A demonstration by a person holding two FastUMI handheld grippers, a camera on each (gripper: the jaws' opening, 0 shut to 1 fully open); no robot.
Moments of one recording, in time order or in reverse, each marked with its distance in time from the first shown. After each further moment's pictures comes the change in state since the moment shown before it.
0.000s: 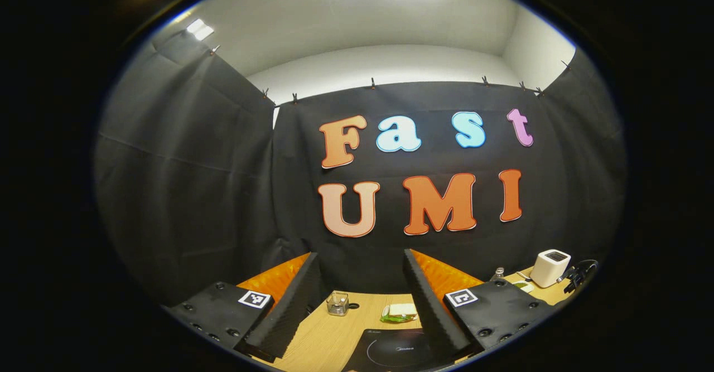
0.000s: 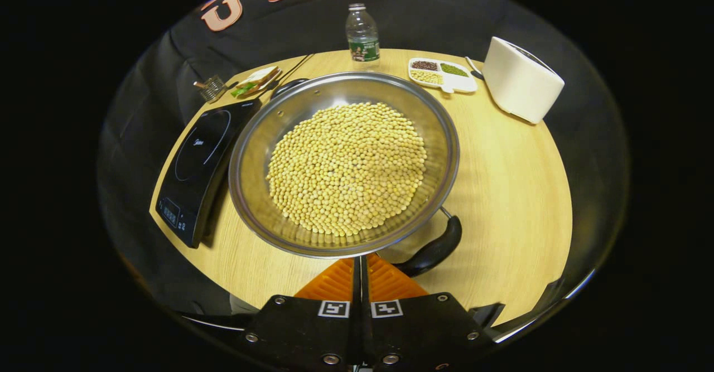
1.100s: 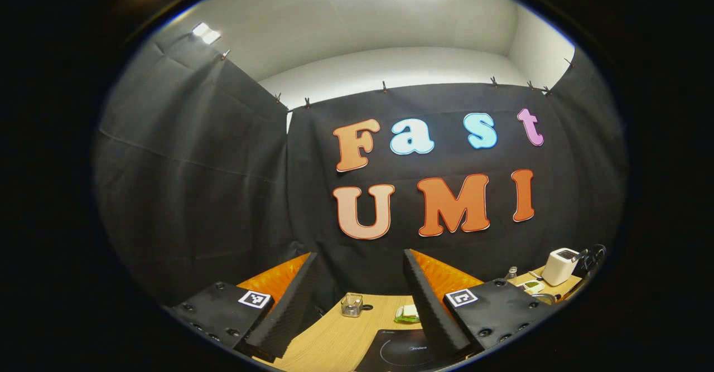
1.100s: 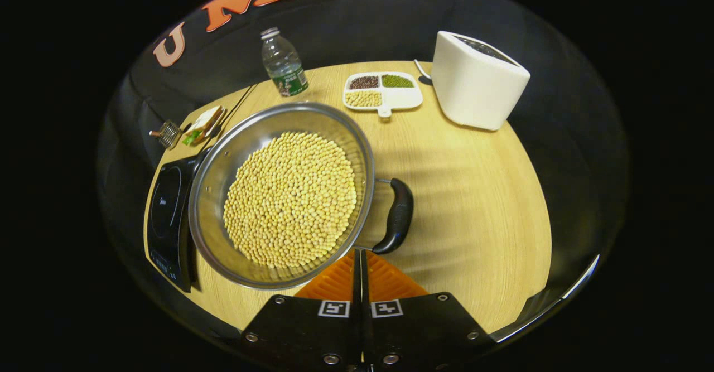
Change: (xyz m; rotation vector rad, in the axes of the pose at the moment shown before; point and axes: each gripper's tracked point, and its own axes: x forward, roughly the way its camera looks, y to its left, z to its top) left arm -0.010 0.026 -0.004 0.008 -0.014 0.062; right arm 0.017 -0.080 0.072 0.163 -0.071 -0.103
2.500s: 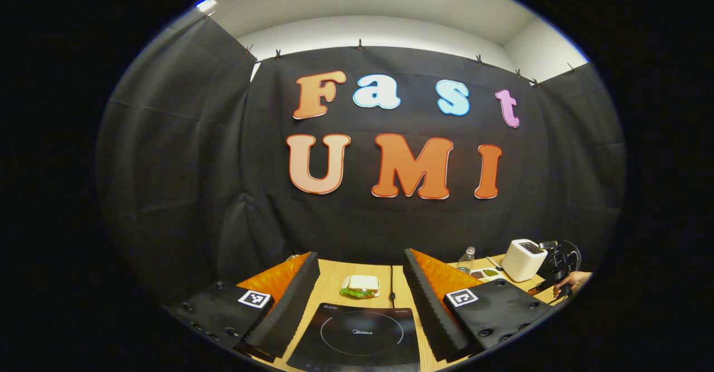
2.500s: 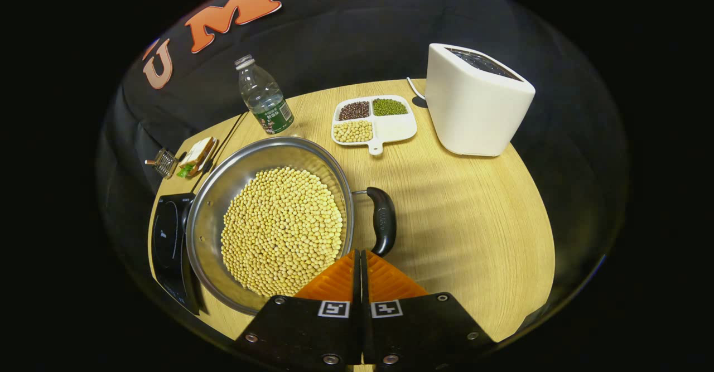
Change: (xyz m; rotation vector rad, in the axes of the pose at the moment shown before) left arm 0.030 -0.121 -0.103 -0.107 0.252 -0.217; right arm 0.021 -0.012 0.049 0.056 -0.085 0.023
